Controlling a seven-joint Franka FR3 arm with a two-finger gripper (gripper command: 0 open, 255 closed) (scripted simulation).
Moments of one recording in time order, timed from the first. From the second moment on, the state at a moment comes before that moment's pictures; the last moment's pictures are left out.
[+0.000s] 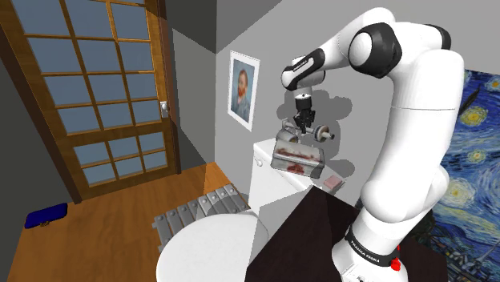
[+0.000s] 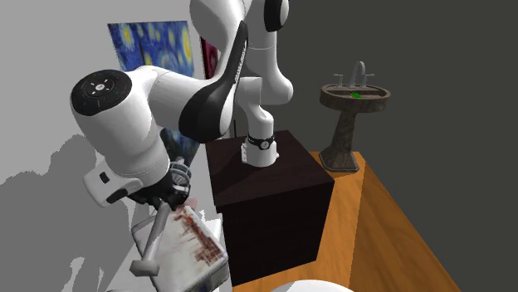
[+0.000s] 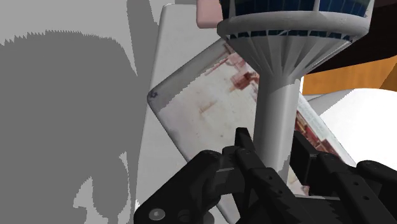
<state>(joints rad) -0.37 0.29 -0.31 -1.88 -0.14 1.87 -0.35</state>
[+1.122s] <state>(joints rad) -0.38 0.38 -0.30 -1.91 -0.12 1.99 -0.35</state>
